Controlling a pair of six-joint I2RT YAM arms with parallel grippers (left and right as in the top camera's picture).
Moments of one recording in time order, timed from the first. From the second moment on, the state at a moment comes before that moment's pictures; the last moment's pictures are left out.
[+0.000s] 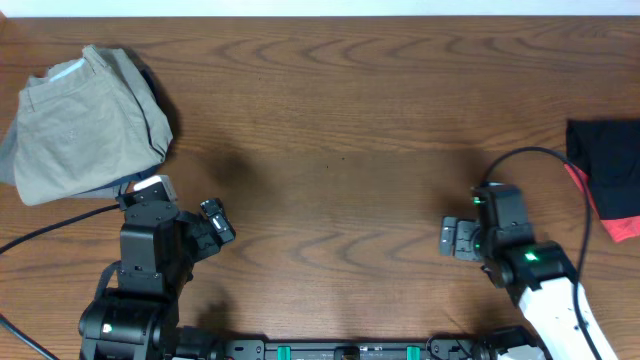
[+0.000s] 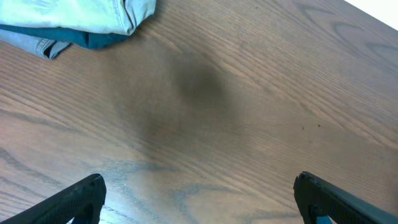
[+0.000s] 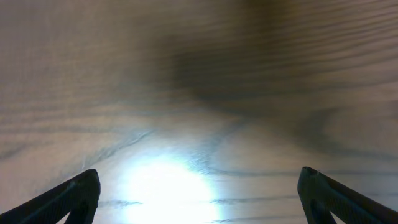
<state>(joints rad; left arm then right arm) -0.14 0.67 0.83 -0.95 -0.11 -0.53 0.19 0.96 0.58 -0.77 0.13 0.32</state>
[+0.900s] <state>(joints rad) -0.14 0.67 0.82 -0.95 -0.11 -0.53 -0.06 0.38 0.32 -0.21 -0.01 0.12</state>
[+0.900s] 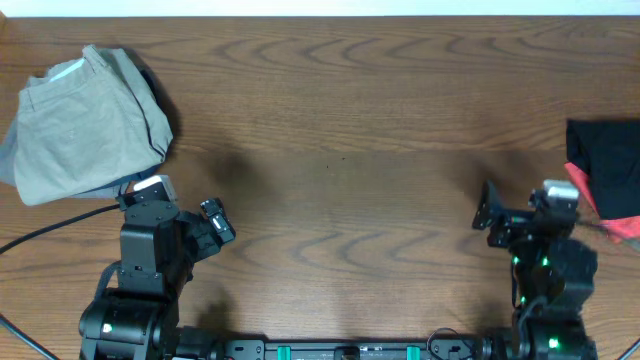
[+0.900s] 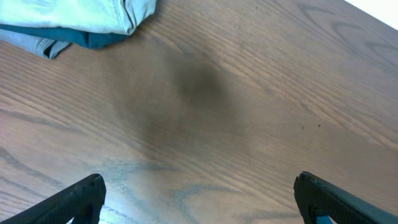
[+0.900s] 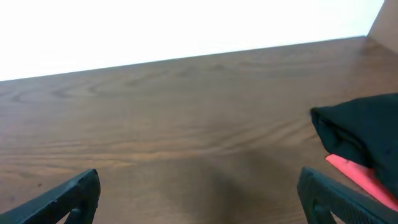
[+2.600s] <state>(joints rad) -0.14 0.67 0.82 -0.95 -0.11 -0.53 -0.08 0.02 0.01 -0.07 -0.05 -0.01</state>
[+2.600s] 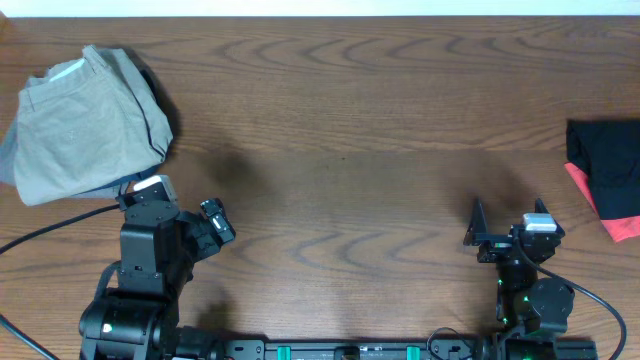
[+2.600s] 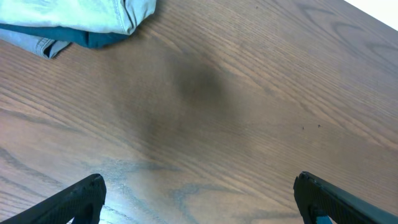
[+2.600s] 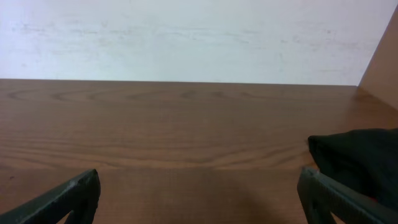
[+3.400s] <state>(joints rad) -0.04 0.13 0.32 -0.43 -0.09 -0.20 -0.08 0.02 0.01 -0.07 -0.05 -0.01</state>
